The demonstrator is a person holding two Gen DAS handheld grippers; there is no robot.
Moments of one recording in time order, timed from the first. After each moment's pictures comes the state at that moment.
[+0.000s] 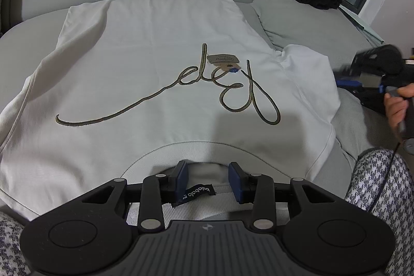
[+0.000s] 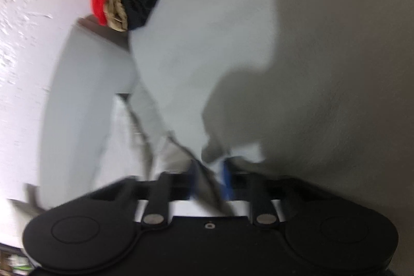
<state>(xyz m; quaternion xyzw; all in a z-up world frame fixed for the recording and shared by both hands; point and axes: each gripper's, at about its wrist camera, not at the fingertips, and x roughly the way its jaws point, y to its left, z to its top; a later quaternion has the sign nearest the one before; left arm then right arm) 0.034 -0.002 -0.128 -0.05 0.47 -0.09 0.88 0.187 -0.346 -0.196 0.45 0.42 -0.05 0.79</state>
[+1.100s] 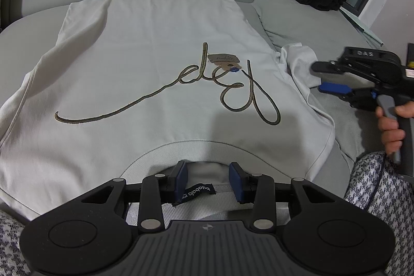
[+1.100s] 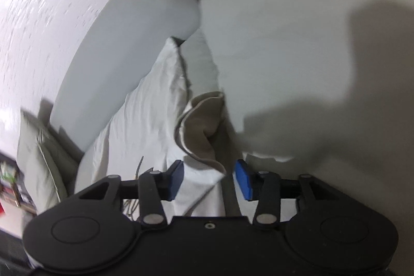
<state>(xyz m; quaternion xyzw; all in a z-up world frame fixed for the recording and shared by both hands) 0.035 0.003 -0.130 -0.05 0.47 -0.10 0.87 0.157 -0.307 -0.185 0.32 0.43 0.13 0.84</state>
